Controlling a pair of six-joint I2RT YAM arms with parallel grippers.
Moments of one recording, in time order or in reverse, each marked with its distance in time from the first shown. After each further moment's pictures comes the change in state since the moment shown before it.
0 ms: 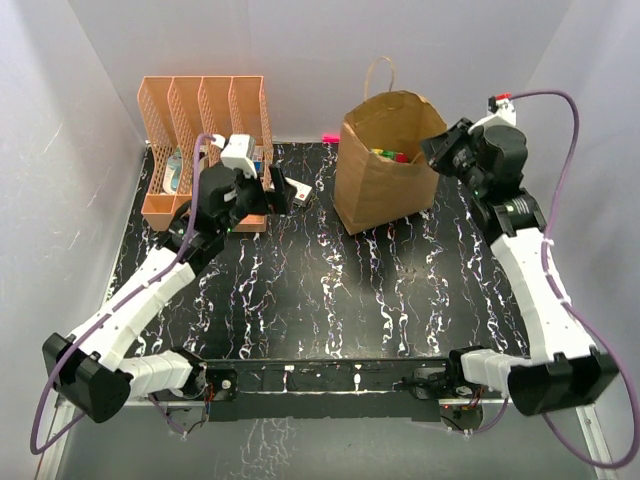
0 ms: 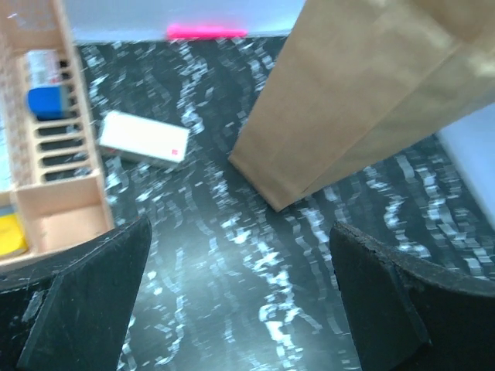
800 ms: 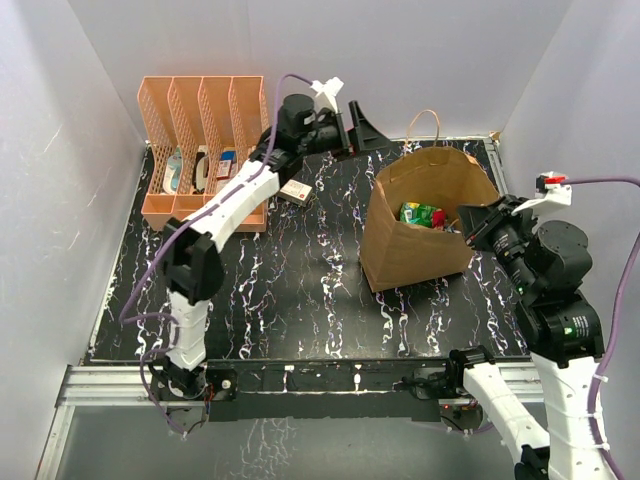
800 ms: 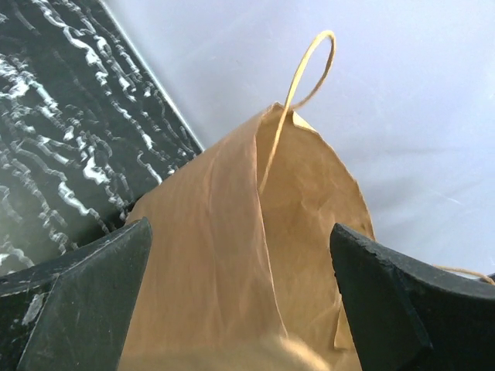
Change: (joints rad) left arm -0.022 0.822 0.830 0.127 0.711 -0.507; right arm -0.001 -0.589 -0.171 -0.399 0.047 -0.171
